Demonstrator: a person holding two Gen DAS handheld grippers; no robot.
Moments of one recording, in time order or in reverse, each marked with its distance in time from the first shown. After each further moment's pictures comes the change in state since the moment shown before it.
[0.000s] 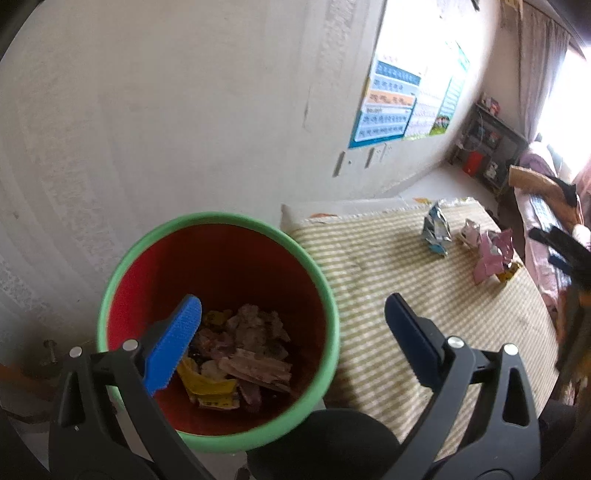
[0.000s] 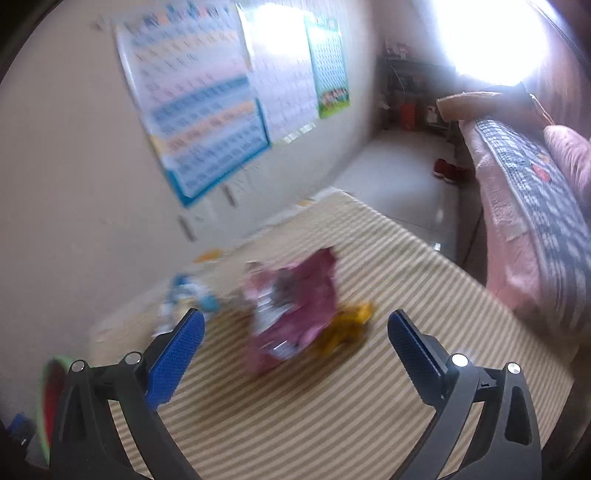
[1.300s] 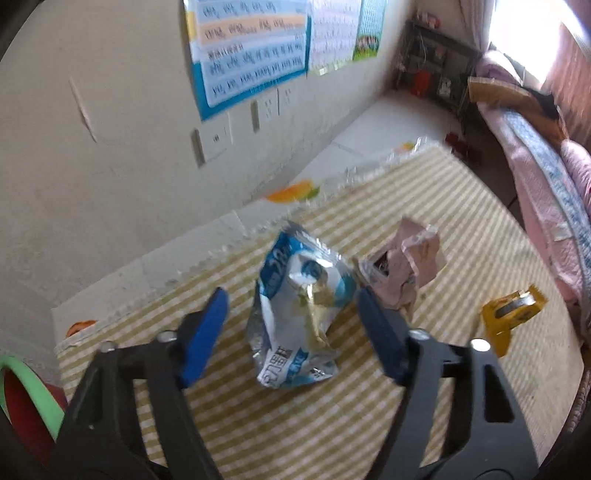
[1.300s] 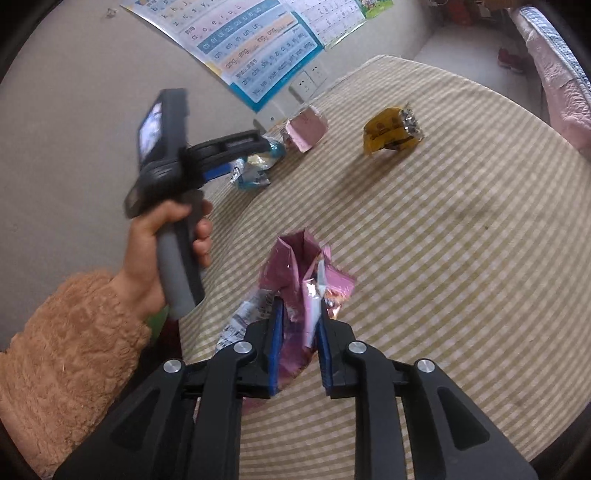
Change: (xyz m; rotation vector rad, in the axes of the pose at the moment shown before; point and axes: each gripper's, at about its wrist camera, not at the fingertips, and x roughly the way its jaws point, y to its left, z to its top) left arm 0.207 -0.229 0.071 0.293 0.196 -0.099; right arm -0.053 -0.031 -0.111 0.111 0.331 0.468
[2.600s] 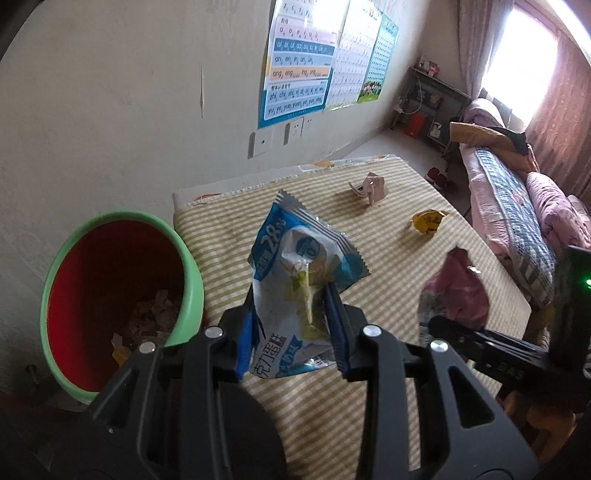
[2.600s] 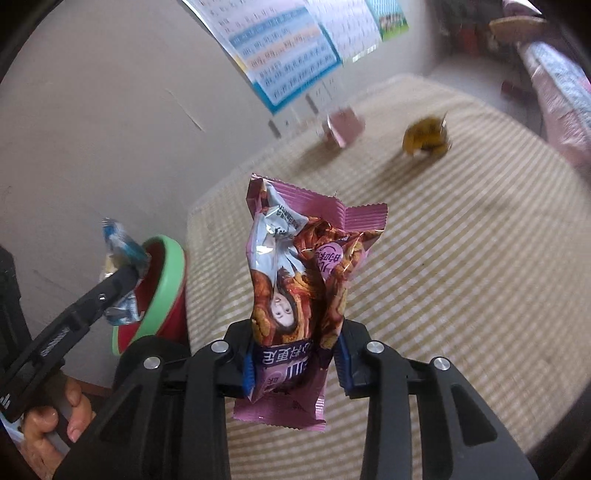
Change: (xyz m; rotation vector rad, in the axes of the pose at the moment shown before) left arm -0.223 0.067 -0.171 -0.126 -0.168 -0.064; right arm 0.000 0.064 -0.047 -0.092 -0.100 -0.087
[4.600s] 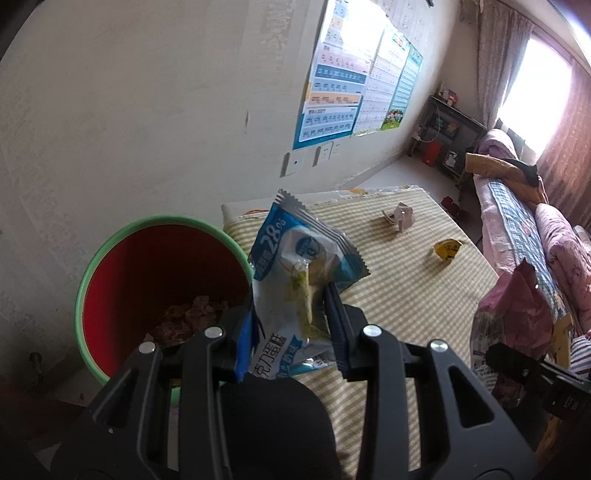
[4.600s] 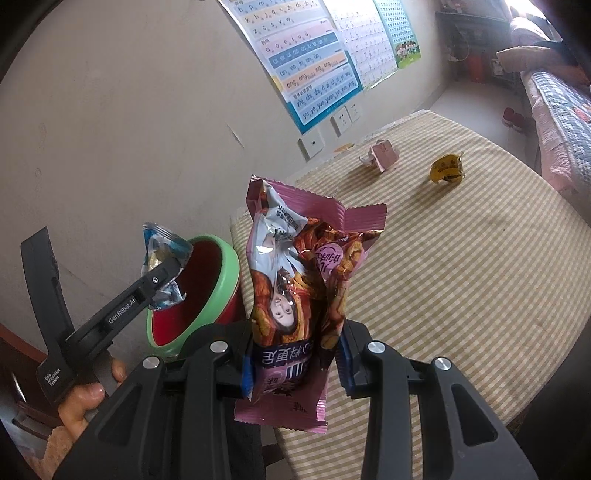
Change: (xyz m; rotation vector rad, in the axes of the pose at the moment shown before) left arm -0.027 0.053 -0.002 -0.093 -0.075 0.041; right arm -0.037 0.067 -0.017 -0.050 -0.040 -0.004
